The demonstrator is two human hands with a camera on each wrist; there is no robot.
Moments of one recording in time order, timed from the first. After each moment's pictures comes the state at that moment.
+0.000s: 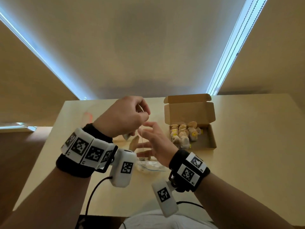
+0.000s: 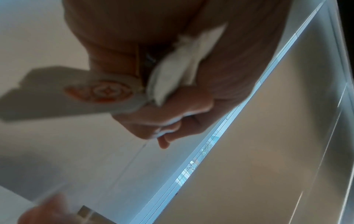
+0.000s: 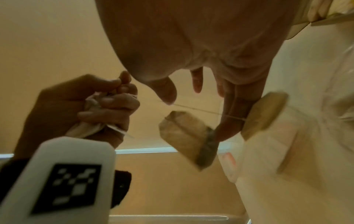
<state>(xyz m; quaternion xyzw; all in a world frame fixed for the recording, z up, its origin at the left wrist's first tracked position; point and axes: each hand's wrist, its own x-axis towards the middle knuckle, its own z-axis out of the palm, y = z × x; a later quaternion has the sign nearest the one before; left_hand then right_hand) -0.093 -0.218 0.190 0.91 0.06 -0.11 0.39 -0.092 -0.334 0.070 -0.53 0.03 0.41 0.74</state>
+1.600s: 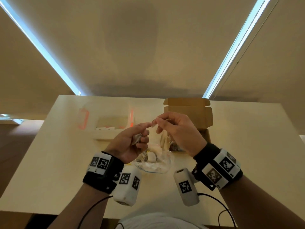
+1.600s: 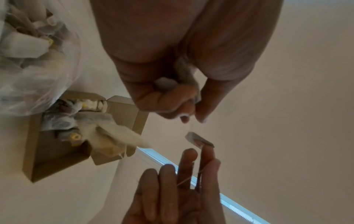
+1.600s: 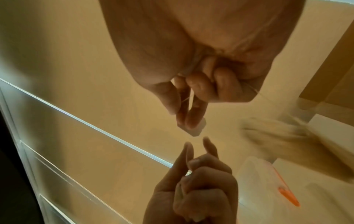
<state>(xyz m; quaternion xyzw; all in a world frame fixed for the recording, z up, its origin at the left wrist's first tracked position) -0.114 -0.201 0.080 0.38 0.24 -0.19 0.87 -0.065 -0.378 0.109 -0.76 -0.15 0.21 0.60</state>
